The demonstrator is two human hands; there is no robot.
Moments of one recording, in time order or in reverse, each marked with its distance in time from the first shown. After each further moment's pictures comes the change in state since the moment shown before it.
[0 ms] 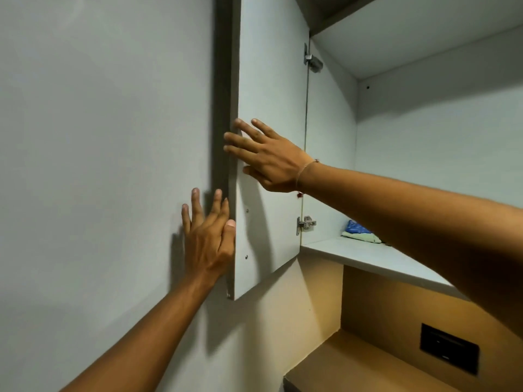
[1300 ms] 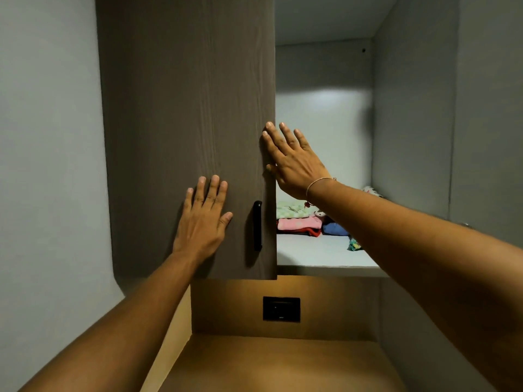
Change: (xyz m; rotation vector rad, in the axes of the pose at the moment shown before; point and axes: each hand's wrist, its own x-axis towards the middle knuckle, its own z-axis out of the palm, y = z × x) left_hand 0.058 0.195 0.288 -0.282 -0.322 0.453; right_hand -0.287 0.138 0.036 -0.321 -0.603 0.730
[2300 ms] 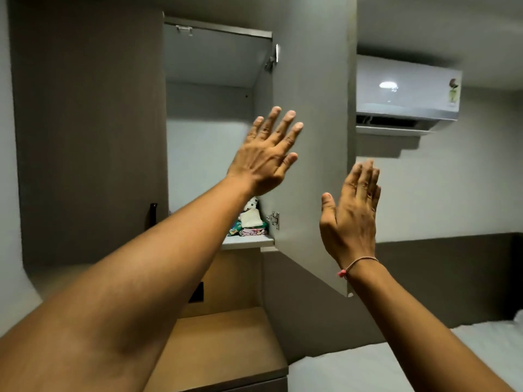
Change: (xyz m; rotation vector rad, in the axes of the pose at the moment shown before) left_hand 0.032 0.339 -0.327 -0.229 0.265 0.485; right_hand -0.358 0.072 -0.307 0.162 0.326 0.807
